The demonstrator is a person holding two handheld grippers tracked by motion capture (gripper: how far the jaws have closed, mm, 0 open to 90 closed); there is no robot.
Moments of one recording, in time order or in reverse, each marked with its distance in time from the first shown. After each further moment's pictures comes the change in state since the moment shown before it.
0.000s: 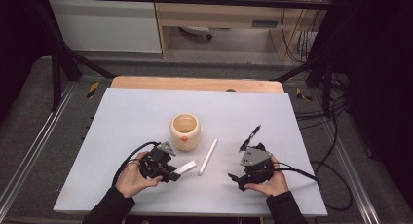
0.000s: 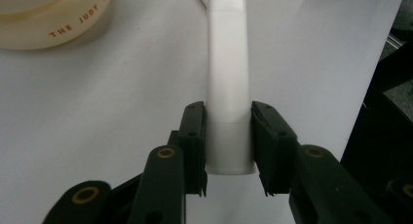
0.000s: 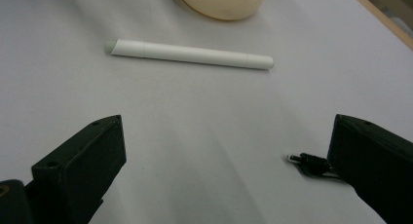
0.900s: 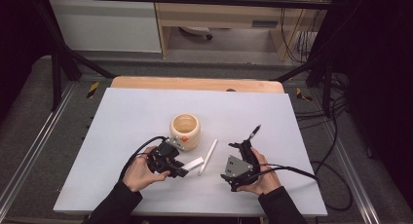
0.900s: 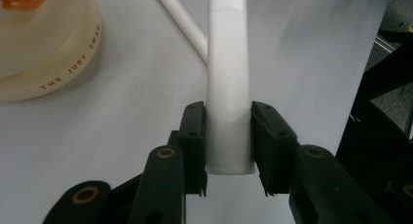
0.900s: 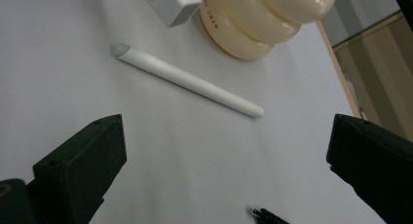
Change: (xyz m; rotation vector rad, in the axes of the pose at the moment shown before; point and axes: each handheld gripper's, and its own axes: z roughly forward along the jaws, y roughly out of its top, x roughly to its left) left arm -0.004 0.026 0.001 -0.006 -0.026 0.015; right arm 0.023 0.032 0.008 0.027 -0.083 -0.380
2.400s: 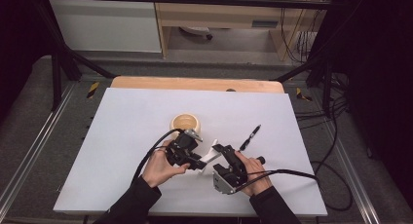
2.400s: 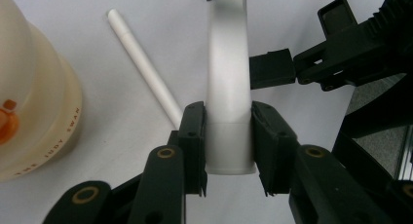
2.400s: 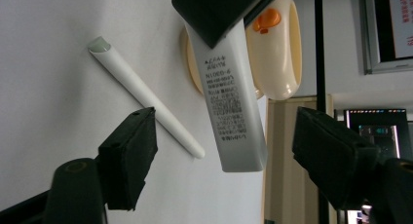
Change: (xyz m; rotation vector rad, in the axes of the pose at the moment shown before) left arm -0.020 0.049 0.007 -0.050 0.008 -0.040; right arm 0.018 0.025 0.012 -0.035 -0.194 -0.500
